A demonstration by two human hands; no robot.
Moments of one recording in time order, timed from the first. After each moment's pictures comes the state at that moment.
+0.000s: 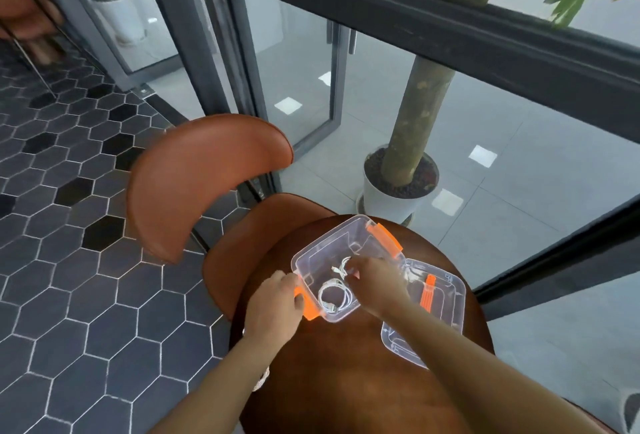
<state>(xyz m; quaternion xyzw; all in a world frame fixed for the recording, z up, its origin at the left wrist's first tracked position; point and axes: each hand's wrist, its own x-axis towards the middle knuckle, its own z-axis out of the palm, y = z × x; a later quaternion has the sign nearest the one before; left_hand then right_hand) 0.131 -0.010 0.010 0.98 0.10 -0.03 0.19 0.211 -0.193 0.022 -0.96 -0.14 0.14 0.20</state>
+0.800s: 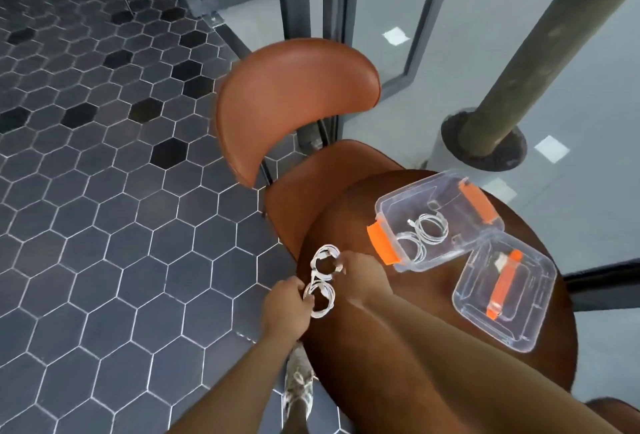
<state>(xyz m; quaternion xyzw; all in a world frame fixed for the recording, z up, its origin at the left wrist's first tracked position) 0.006 0.065 -0.079 0.88 0.35 -0.12 0.31 0.110 -0.055 -0.049 -0.91 -0.18 0.30 0.20</state>
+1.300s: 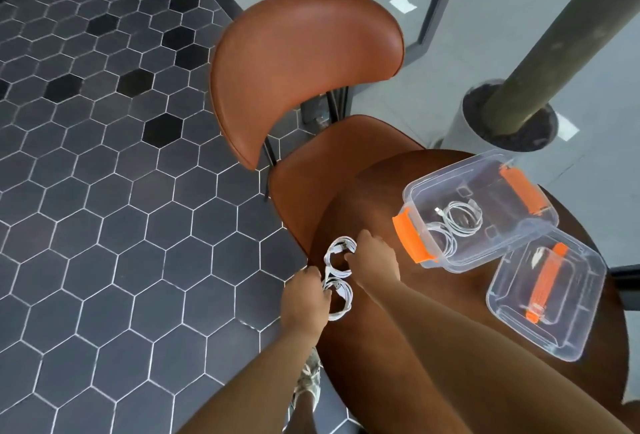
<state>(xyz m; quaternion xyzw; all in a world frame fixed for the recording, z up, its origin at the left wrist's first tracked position) 0.026 0.073 -0.139 0.90 0.31 -0.14 0.26 0.135 -0.016 -0.126 -0.94 -0.08 0.29 0.15</state>
